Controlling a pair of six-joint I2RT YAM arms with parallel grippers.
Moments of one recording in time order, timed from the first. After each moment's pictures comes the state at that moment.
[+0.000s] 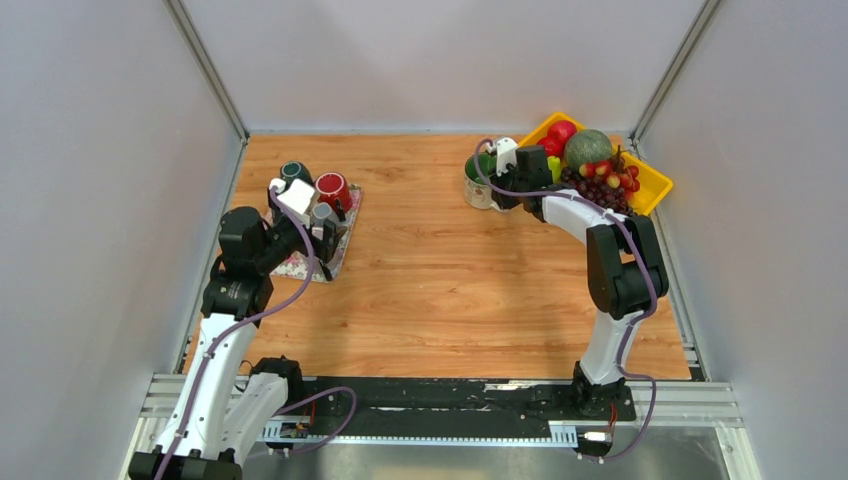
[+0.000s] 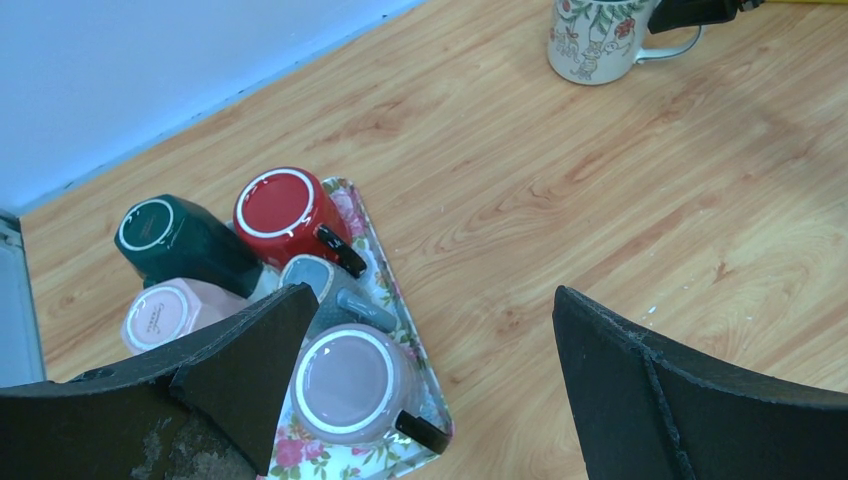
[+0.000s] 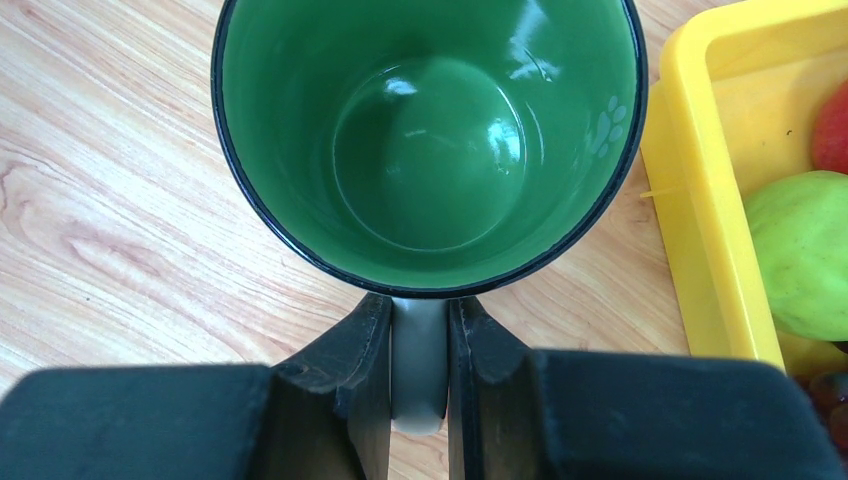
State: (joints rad) left arm -0.09 0.77 0.78 -0.26 0.44 0.24; right arm 0.27 1.88 1.28 -0.05 -0.18 -0.21
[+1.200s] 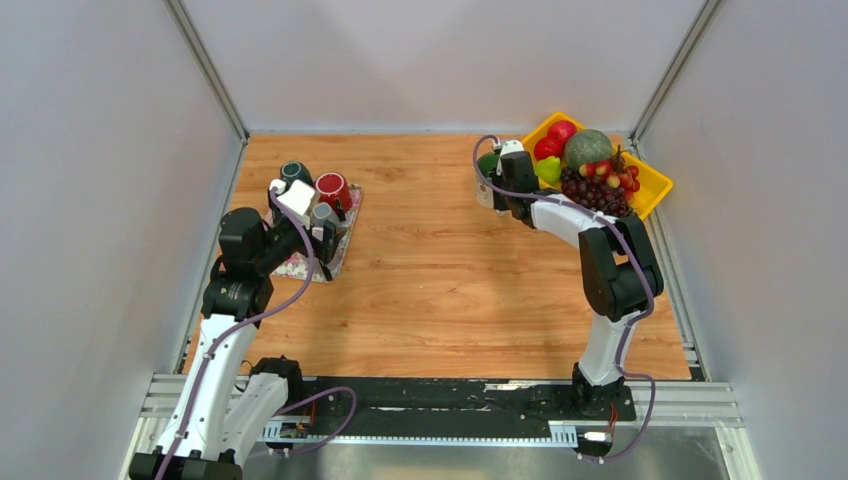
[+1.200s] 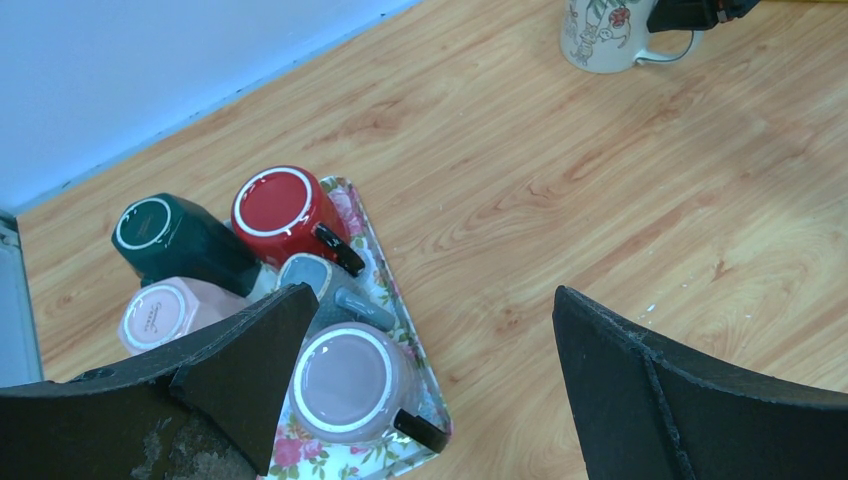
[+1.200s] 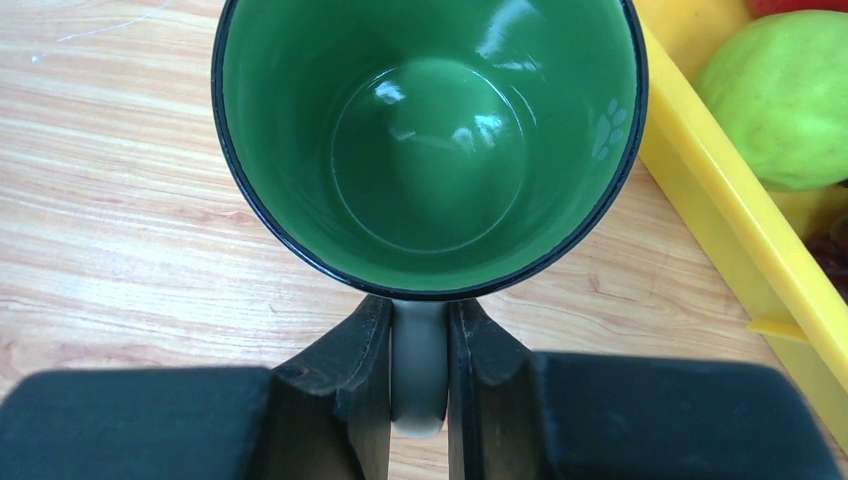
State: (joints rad) left arm -0.08 0.76 0.78 -0.26 0.44 0.24; right arm 0.34 1.88 1.25 -0.02 0.14 0.09
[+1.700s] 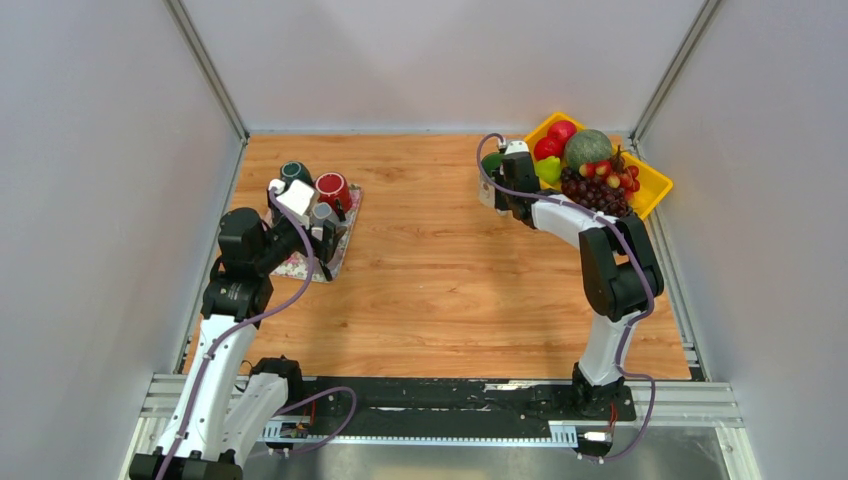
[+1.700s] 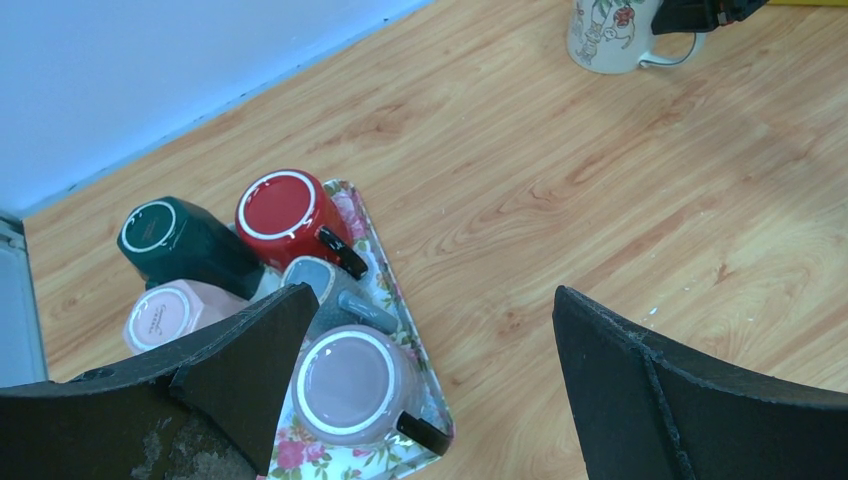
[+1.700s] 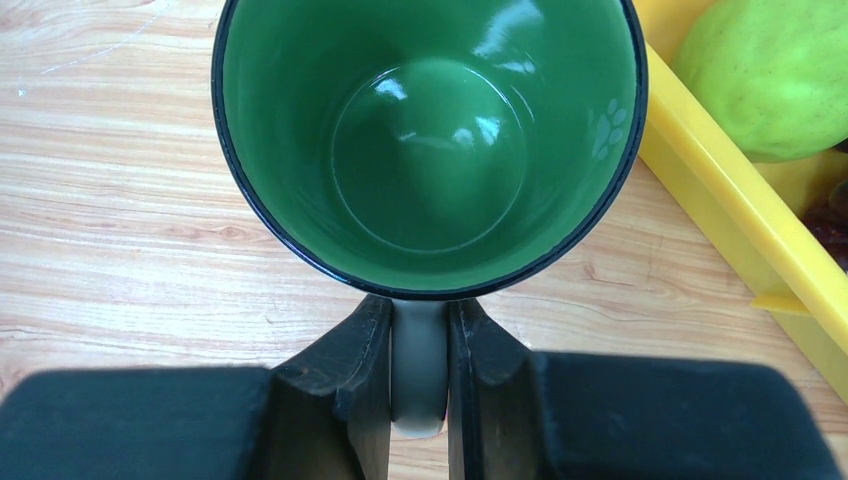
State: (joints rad) left arm -0.08 0.76 0.78 -0.26 0.44 0.24; right arm 0.34 1.88 1.24 -0.02 0.18 0.16
